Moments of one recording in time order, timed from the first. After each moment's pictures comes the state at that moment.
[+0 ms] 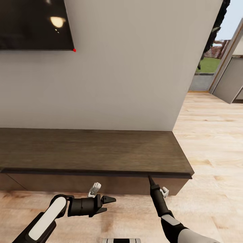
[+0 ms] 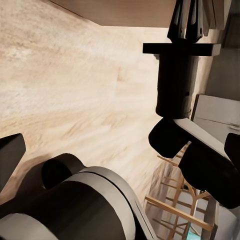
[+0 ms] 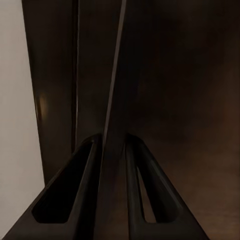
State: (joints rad) left arm -0.32 0.25 -0.38 -1.32 1.40 0.99 0.00; right arm -0.63 0.05 0.29 -0.09 -1.64 -0.13 1.08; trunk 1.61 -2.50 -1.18
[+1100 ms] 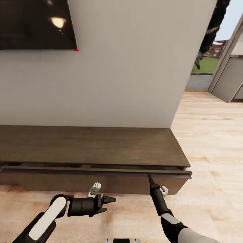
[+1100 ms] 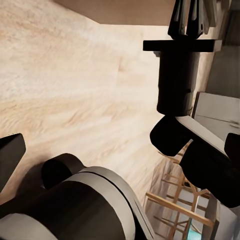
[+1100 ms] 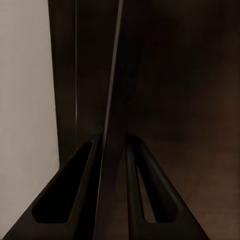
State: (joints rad) left arm -0.32 0.25 -0.38 -1.32 1.39 0.99 0.00; right arm -0.63 0.05 0.29 -0.11 -1.64 -0.11 1.05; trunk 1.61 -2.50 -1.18
